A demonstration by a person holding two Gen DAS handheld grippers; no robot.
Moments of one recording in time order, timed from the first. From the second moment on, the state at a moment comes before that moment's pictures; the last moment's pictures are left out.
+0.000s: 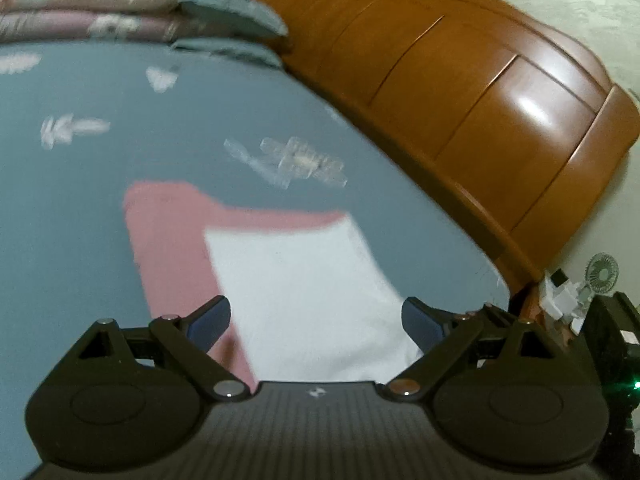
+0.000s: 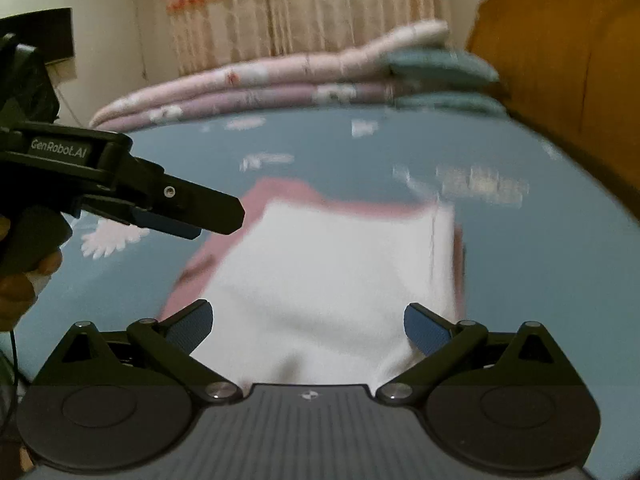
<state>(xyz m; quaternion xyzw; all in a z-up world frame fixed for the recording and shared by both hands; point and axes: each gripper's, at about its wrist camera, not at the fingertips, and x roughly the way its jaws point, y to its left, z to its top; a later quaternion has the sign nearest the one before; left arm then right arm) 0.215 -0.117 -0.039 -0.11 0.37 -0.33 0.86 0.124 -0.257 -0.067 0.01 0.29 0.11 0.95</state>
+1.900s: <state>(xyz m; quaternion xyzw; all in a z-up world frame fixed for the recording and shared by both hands) 0.348 -0.264 -0.068 -0.11 0.49 -0.41 0.76 0.110 -0.291 -0.079 0.10 0.27 0.11 0.95</state>
